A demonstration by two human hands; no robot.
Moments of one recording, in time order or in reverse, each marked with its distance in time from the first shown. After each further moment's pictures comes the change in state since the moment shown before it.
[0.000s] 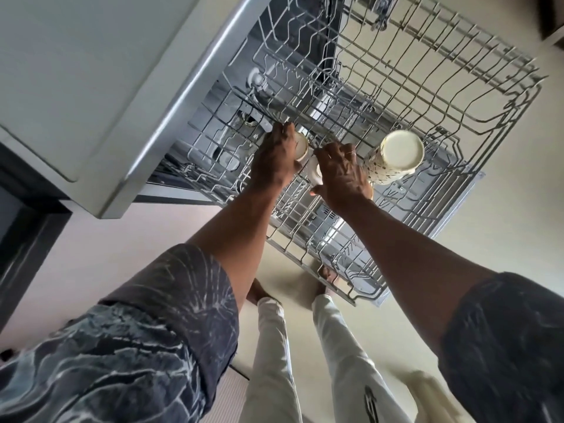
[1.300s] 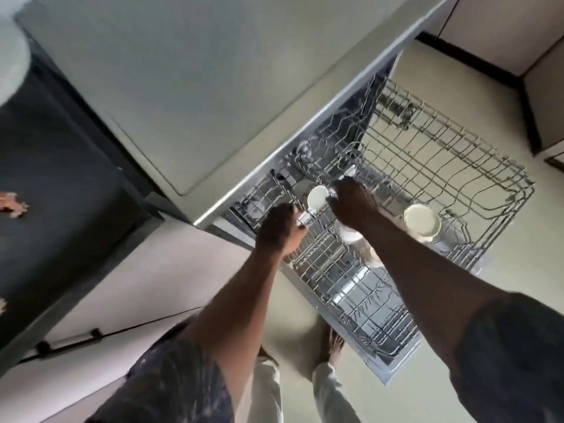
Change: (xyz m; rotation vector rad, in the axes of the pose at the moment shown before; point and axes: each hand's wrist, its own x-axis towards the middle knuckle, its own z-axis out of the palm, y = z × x) left_hand -0.073 -0.041 -0.038 -0.092 -0.008 -0.138; right_hand 0.050 -0.044 -0.048 0.072 0.002 -0.048
